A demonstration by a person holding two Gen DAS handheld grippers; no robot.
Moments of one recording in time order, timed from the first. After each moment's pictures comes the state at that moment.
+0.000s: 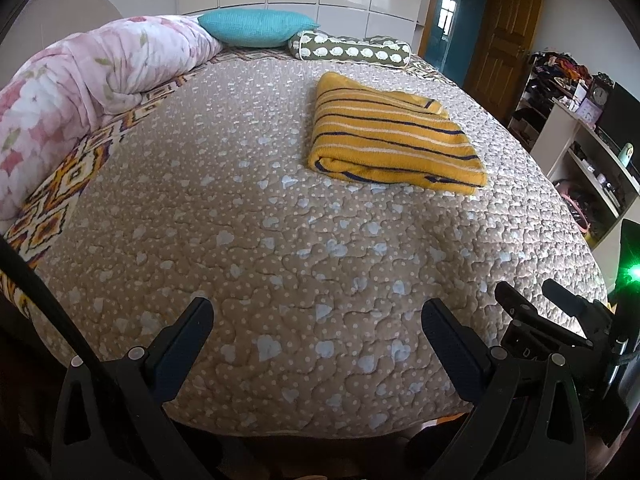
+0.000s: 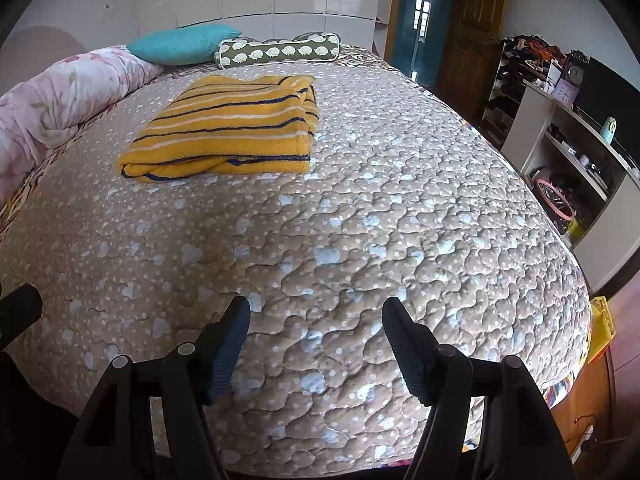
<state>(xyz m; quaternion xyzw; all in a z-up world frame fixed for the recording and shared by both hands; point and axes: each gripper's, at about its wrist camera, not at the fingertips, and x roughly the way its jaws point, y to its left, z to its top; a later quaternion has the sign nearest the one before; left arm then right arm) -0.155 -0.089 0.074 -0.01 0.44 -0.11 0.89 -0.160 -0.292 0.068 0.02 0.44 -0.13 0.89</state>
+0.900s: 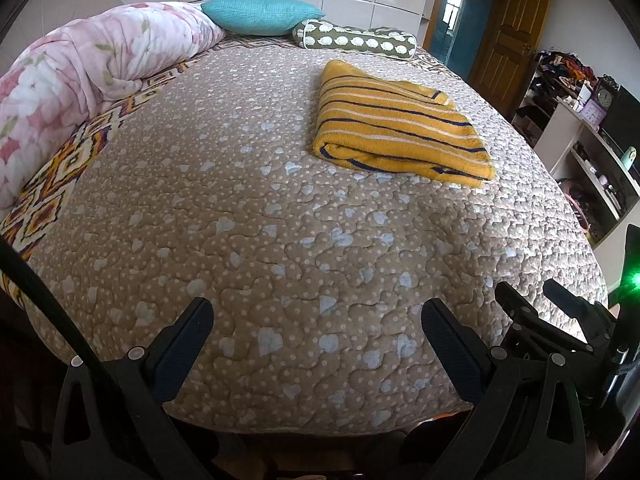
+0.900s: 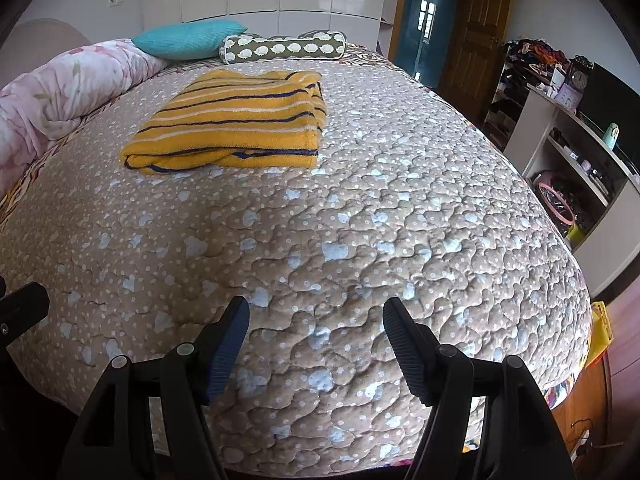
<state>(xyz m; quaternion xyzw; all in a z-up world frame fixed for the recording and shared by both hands) -0.150 -0.086 0.065 -0.01 0.46 -0.10 0.88 -0.159 -0.290 0.063 0.01 0.44 -0.13 0.89</state>
